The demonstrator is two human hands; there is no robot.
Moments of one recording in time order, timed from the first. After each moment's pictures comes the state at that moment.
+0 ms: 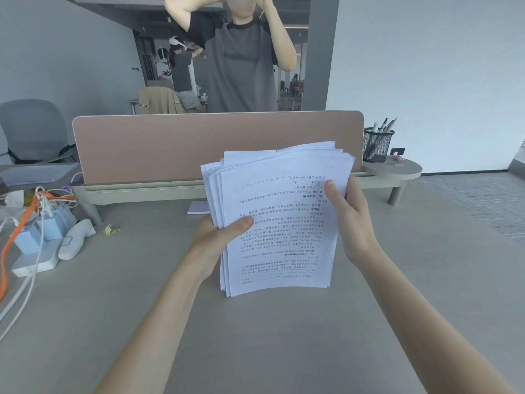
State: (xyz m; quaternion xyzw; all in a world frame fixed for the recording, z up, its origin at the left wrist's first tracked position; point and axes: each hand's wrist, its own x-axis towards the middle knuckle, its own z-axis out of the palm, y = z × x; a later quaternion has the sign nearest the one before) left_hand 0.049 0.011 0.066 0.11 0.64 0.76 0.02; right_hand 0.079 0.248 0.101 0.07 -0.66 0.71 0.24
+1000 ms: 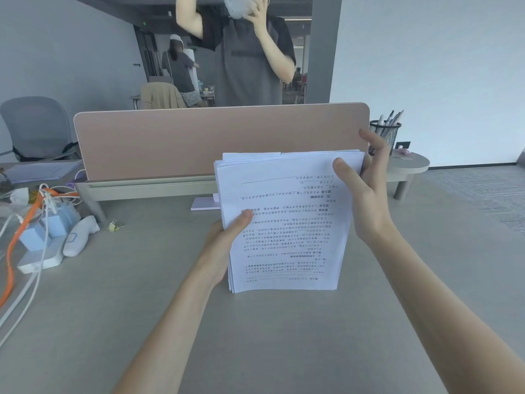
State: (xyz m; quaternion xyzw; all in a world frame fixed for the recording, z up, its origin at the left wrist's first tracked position) left_hand 0.056 0.021 0.055 0.10 0.60 0.79 0.06; right_hand 0.070 0.257 0.120 0.13 -0.67 0.66 0.31
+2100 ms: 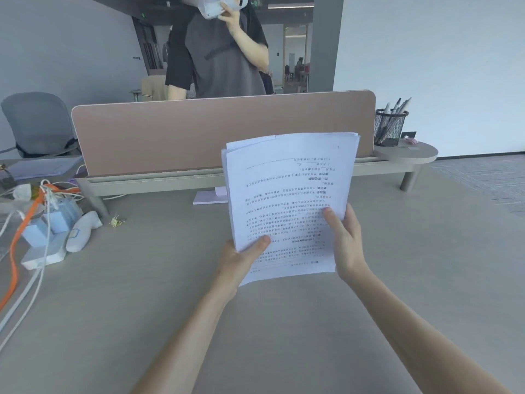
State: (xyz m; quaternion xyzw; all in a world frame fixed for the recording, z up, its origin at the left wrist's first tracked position) left_hand 0.052 0.037 -0.003 0.02 0.68 0.74 0.00; right_hand 0.060 0.241 0.016 0.00 -0.64 0.73 0.23
